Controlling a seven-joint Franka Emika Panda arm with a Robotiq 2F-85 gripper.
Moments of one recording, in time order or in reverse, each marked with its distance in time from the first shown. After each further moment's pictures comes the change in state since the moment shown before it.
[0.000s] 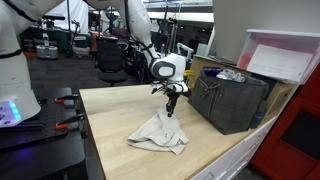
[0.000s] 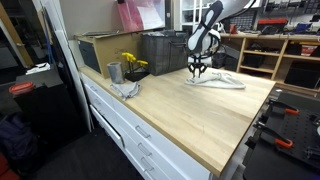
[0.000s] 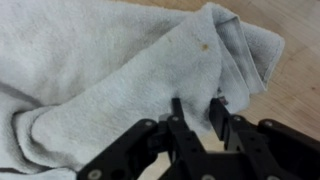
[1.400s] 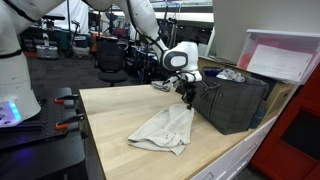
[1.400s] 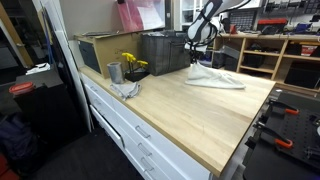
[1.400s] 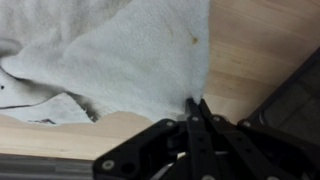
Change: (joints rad) arm 0.020 0.005 -0.112 0.157 0.013 -0.013 0.226
